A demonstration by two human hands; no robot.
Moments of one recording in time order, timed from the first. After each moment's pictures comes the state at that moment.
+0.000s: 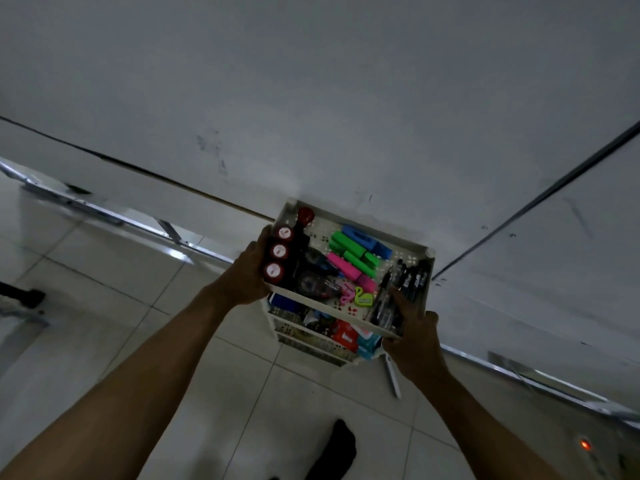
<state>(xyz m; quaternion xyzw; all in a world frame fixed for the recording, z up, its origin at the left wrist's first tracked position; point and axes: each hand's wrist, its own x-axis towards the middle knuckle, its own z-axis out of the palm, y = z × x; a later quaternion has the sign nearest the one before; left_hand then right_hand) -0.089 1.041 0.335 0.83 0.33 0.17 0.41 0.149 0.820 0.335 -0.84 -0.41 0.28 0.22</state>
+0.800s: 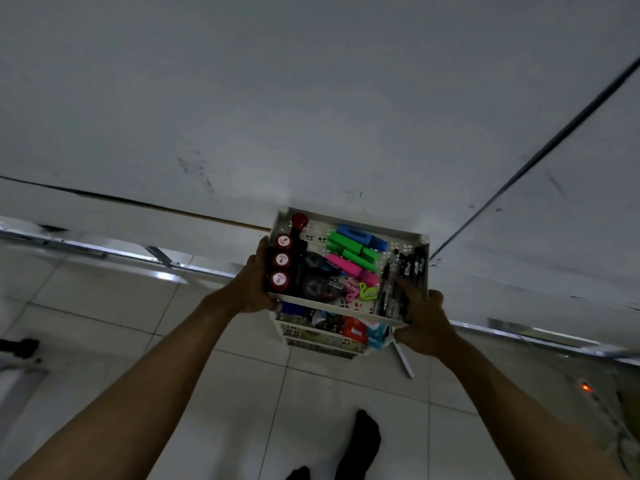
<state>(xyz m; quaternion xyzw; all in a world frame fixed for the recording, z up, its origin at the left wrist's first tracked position) -0.102 1.075 0.301 0.82 0.38 0.03 0.43 0.151 0.828 0.340 -0.85 -0.40 0.32 0.09</state>
